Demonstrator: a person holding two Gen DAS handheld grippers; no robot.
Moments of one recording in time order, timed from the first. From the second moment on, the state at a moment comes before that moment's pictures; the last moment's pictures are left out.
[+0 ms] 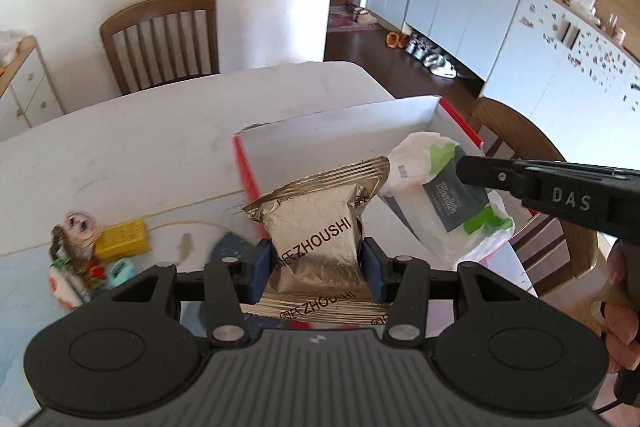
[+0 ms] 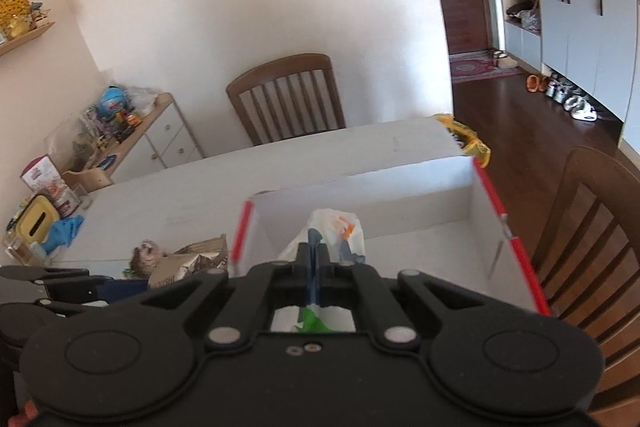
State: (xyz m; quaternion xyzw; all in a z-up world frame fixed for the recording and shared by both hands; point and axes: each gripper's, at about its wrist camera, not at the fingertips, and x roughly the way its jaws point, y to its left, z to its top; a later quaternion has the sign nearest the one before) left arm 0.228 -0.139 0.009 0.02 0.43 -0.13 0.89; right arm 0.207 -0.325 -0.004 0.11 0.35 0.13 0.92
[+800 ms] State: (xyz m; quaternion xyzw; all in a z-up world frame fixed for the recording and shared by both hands) left arm 0.312 -0.214 -0.078 0.07 0.53 -0.12 0.84; right arm 0.254 -0.348 -0.086 0.05 0.44 0.09 0.89
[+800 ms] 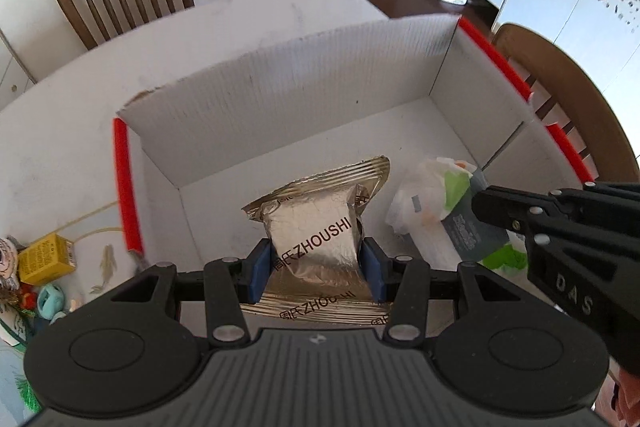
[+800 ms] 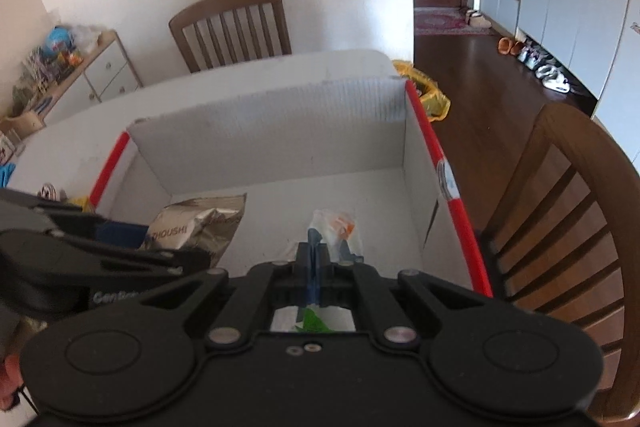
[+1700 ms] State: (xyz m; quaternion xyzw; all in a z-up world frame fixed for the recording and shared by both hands) left arm 0.326 -0.228 -0.104 0.09 0.57 -0.13 0.81; right arm 0.267 -0.347 -0.107 0.02 0.49 0.13 0.86
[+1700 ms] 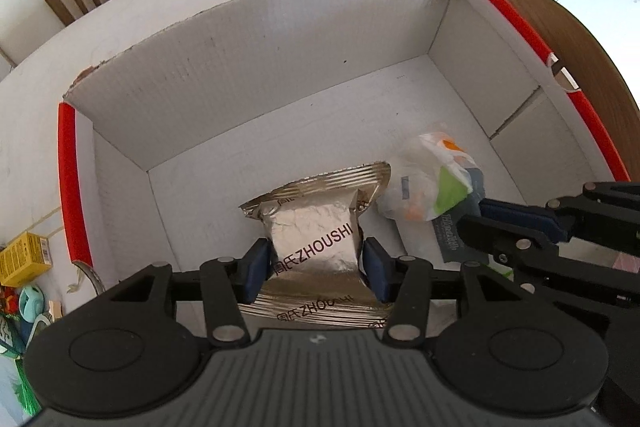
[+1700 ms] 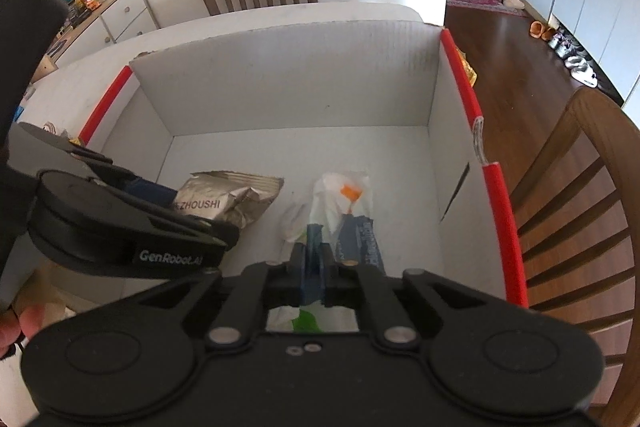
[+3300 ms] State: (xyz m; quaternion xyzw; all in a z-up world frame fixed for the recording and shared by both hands) left arm 0.189 -0.104 -0.012 0.04 0.41 -0.15 0.90; right arm 0.169 -0.282 -0.021 0.04 0.38 0.18 0.91
